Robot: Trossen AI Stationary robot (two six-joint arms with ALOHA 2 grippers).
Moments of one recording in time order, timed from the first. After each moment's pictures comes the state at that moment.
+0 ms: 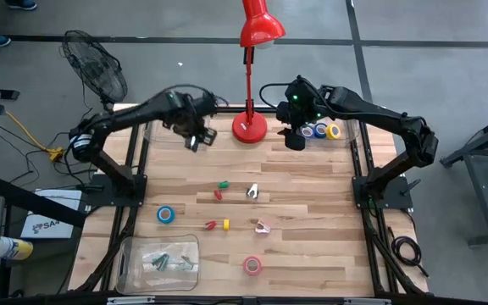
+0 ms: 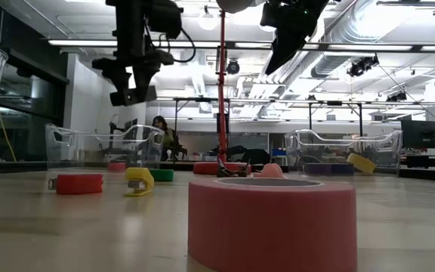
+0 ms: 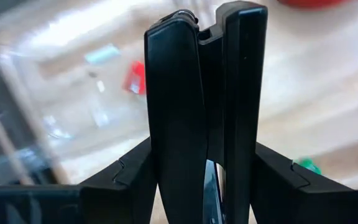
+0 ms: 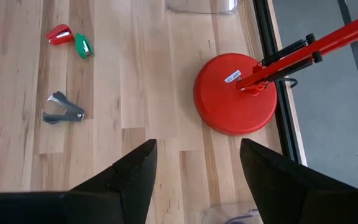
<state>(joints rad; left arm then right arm) 0.49 1.54 1.43 -1.25 -0.17 -0.69 -0.46 1.52 1.49 -0.91 -0.11 -0.37</state>
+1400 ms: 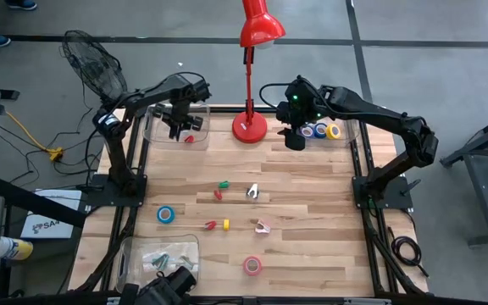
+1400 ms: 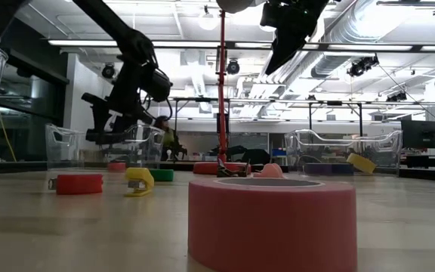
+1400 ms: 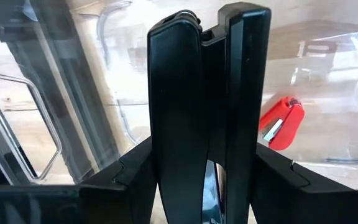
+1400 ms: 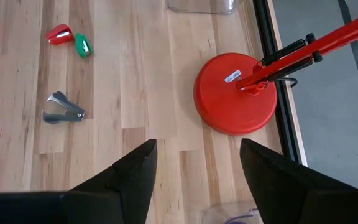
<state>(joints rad) 0.83 1.85 1.43 -1.32 -0.25 -0.59 -0.47 1.52 1.49 -0.91 -0.11 -0.37</state>
